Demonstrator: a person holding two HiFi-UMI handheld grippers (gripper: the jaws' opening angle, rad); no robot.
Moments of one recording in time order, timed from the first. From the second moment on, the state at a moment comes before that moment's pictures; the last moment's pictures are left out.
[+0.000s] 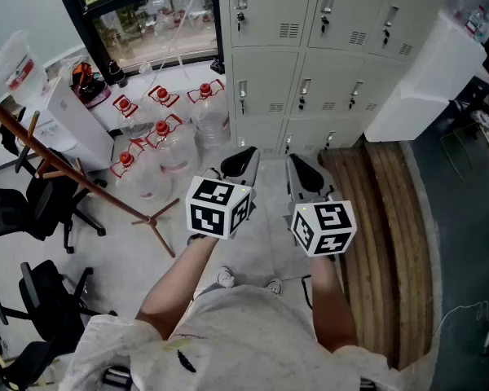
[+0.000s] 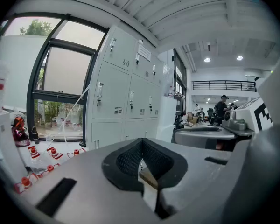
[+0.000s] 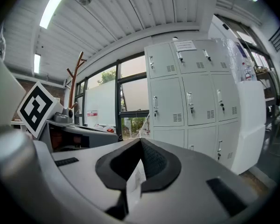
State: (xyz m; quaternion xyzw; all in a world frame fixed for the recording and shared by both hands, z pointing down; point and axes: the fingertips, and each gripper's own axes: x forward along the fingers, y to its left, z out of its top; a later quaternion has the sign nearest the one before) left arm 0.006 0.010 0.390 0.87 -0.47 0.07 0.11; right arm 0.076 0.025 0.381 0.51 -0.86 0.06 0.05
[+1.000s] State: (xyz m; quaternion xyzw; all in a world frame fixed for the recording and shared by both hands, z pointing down) left arm -0.047 -0.003 0.390 0.88 -0.46 0.06 0.12; right arm 0.019 0.015 0.377 0.51 -0.86 0.05 0.05
